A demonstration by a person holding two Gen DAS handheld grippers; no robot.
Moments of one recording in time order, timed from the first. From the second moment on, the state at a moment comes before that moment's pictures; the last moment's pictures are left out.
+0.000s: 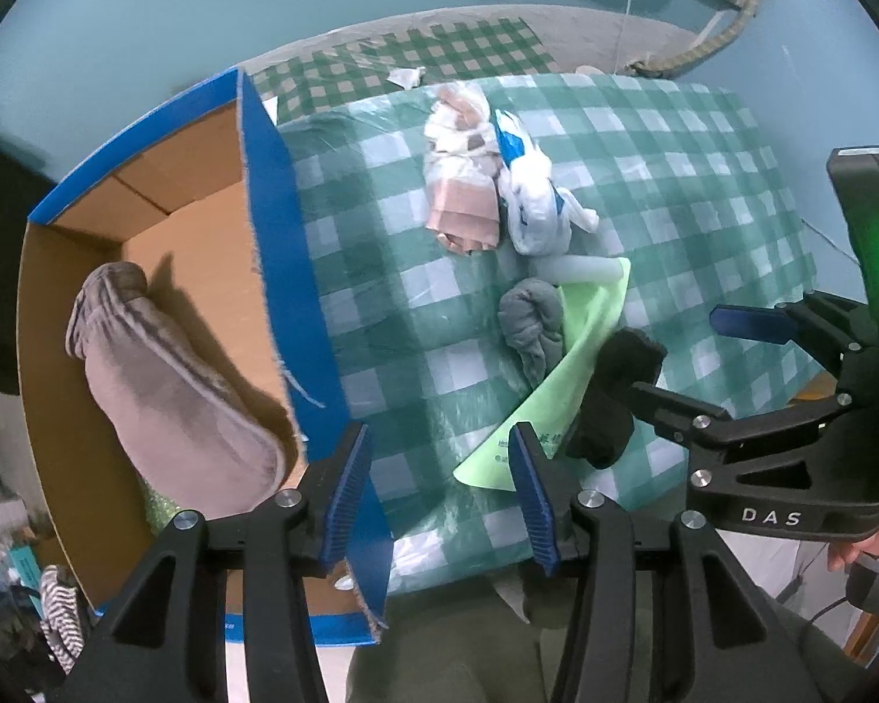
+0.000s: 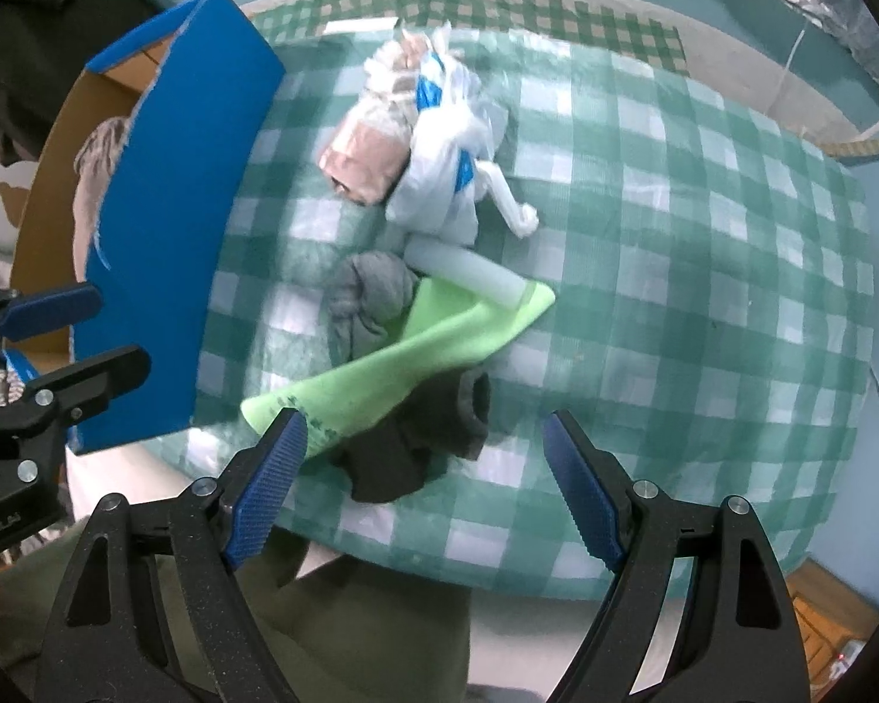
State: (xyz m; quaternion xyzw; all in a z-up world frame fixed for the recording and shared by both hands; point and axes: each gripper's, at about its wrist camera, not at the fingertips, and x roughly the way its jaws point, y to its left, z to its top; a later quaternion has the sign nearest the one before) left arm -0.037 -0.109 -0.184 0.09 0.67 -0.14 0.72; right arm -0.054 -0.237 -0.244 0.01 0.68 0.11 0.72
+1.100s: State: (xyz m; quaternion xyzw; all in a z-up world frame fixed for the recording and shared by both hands) left arm -0.053 -0.144 -0.239 0.16 0.68 -0.14 0.71; right arm -0.075 -0.241 -0.324 0.01 0.72 0.11 0.68
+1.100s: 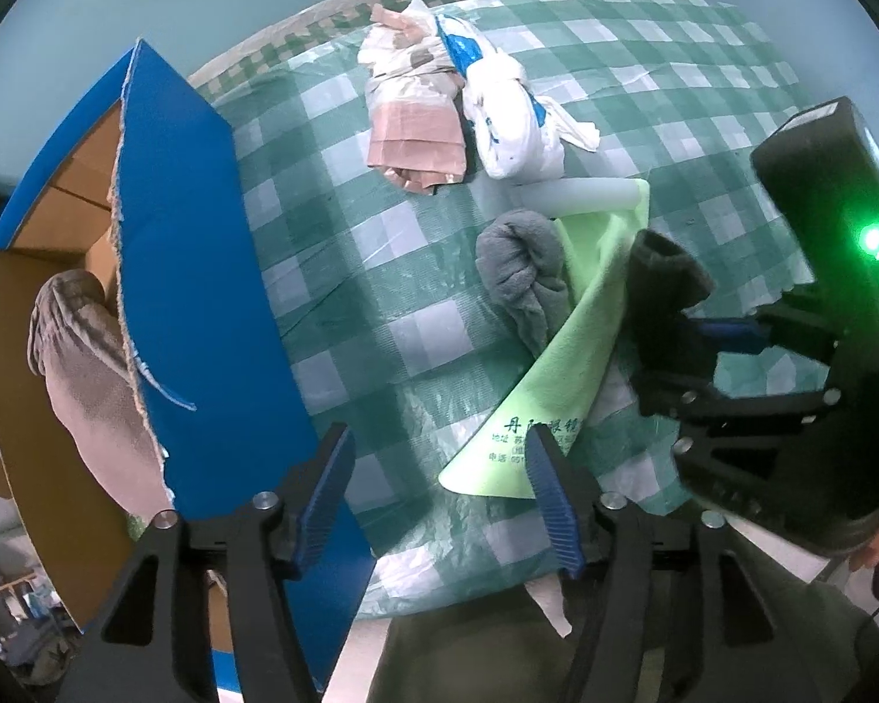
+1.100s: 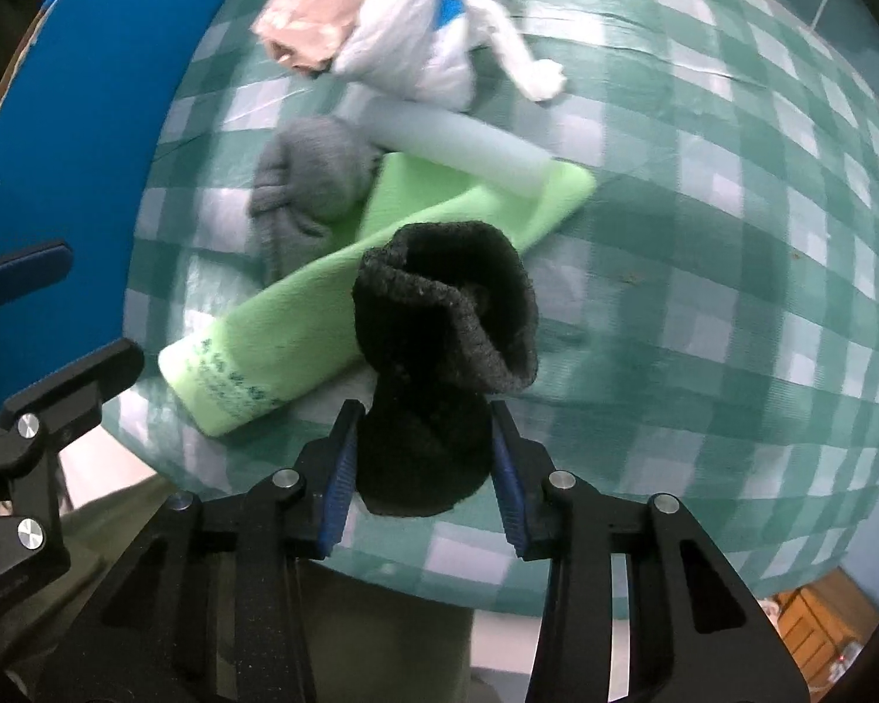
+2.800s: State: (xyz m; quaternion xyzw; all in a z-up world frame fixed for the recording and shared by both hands) left arm -0.080 -0.198 -0.293 0.14 0.69 -0.15 0.69; right arm -0.029 -0.317 -0.299 -0.02 0.70 0.11 0.70
